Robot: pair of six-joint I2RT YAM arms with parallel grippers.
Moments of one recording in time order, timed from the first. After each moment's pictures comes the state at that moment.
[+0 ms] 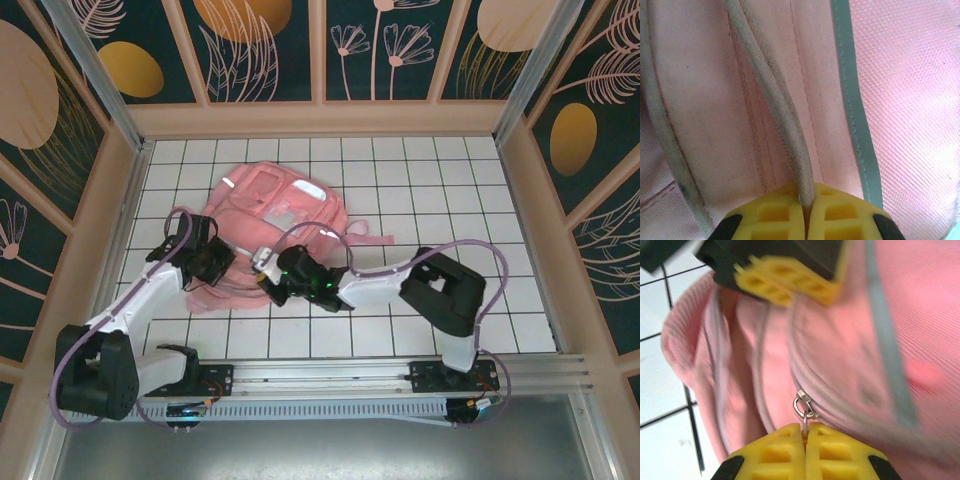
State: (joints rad) left arm -0.18 1.20 0.69 -0.52 0.15 -1.11; right arm 1.11 1.83 0.95 0.33 -0.04 0.00
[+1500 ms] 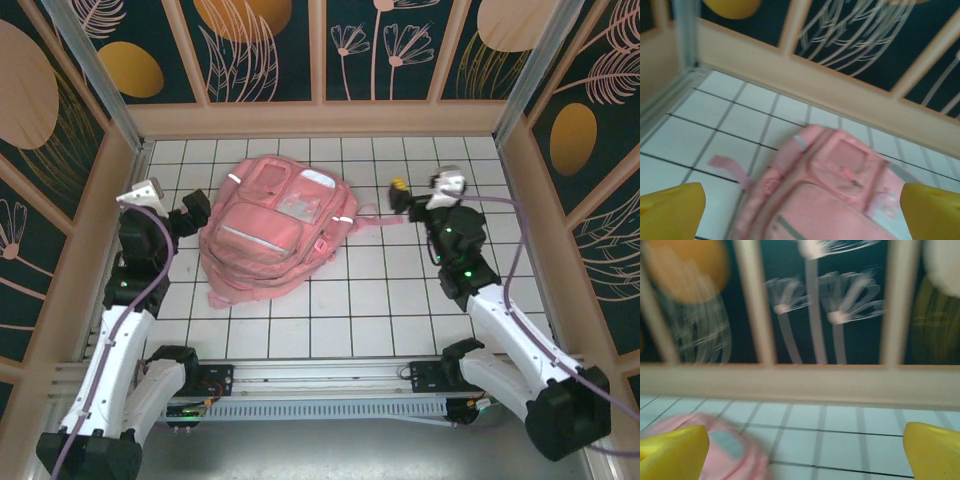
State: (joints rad) left arm -0.09 0.78 0.70 -0.21 -0.14 -0.40; right arm 0.35 0.90 0.59 0.36 0.18 0.08
